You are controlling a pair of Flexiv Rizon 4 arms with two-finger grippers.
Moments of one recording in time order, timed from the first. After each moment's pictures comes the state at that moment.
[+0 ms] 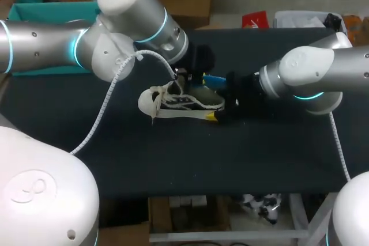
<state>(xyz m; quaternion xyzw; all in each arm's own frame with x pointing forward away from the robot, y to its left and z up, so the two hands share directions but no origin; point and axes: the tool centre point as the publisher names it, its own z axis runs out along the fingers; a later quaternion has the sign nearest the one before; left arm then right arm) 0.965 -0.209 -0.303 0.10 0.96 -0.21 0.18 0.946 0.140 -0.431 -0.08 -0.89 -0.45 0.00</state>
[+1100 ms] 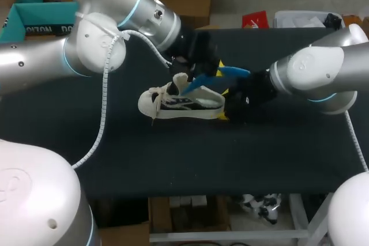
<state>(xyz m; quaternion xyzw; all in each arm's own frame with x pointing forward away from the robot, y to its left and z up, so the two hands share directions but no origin) 0.905 -0.258 -0.221 0.22 0.90 -0.36 0.14 0.936 0.101 -0.408 -0.11 -0.91 -0.41 -0.02</state>
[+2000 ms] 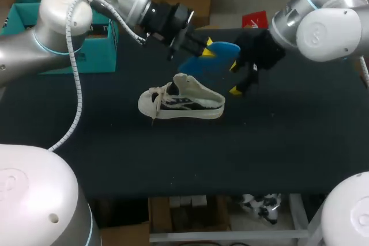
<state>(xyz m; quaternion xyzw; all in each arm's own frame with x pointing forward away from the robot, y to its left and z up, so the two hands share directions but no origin) 0.888 -0.227 -0.138 0.27 0.82 -0.50 0.08 0.949 0.075 -0.306 -0.04 -0.96 -0.27 -0.03</state>
